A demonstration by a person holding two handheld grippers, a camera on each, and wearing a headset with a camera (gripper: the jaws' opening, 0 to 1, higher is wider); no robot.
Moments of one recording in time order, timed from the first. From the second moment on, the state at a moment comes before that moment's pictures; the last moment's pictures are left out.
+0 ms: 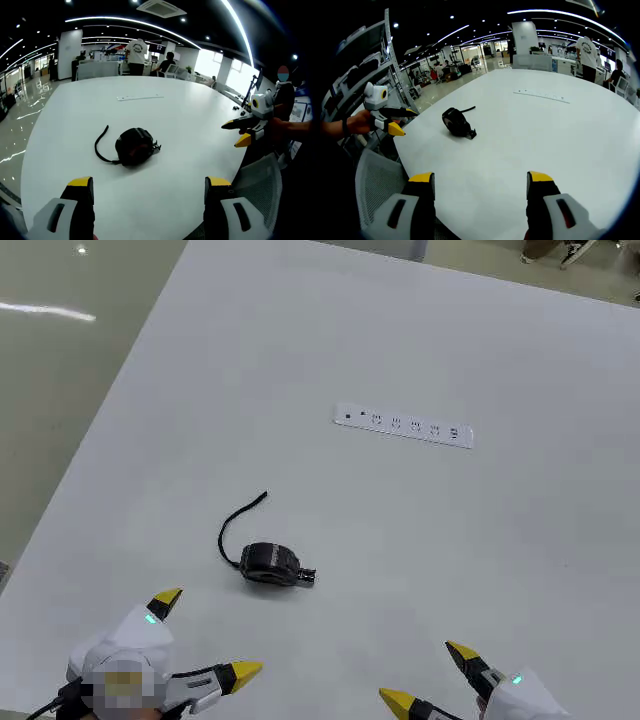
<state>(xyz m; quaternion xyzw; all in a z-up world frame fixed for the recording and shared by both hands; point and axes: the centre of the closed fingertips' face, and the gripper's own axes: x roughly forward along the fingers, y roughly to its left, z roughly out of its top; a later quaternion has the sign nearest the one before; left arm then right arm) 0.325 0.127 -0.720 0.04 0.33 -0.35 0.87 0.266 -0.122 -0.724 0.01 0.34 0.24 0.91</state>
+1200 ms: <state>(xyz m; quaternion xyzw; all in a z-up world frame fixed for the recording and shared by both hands) 0.326 0.138 -0.728 0.04 0.35 -0.35 0.87 0.270 -0.130 -0.732 0.01 0.36 0.24 0.90</state>
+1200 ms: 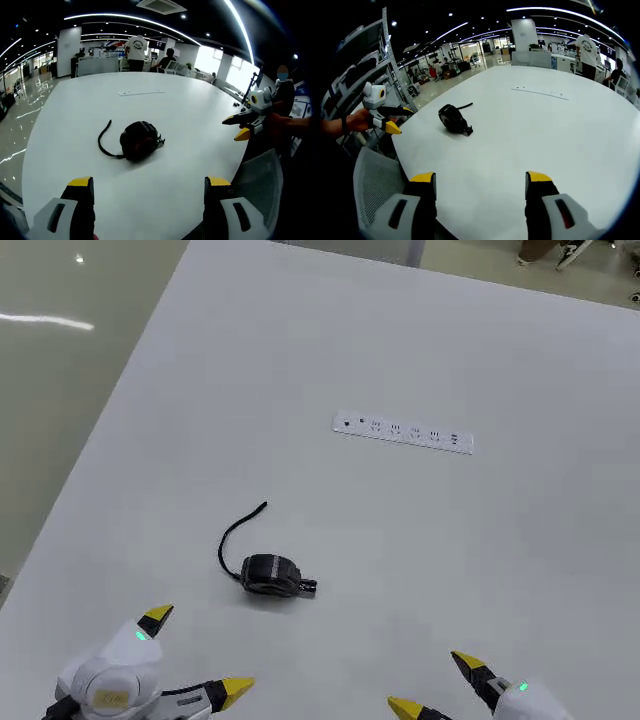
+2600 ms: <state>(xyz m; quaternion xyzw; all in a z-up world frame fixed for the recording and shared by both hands) 0.398 0.107 -0.749 0.18 0.35 -0.46 0.80 0.349 -0.073 -0.771 -0.07 0.38 0.37 0.84</state>
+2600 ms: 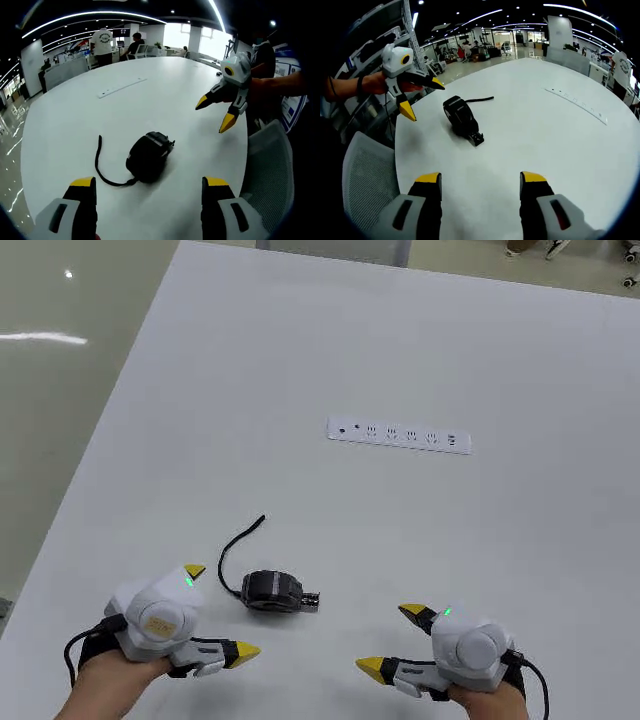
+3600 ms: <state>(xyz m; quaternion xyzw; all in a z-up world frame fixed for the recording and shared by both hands) 0.424 0.059 -0.781 0.29 0.37 -0.54 0.70 0.394 -0.014 -0.818 -0.22 0.41 0.47 0.75</state>
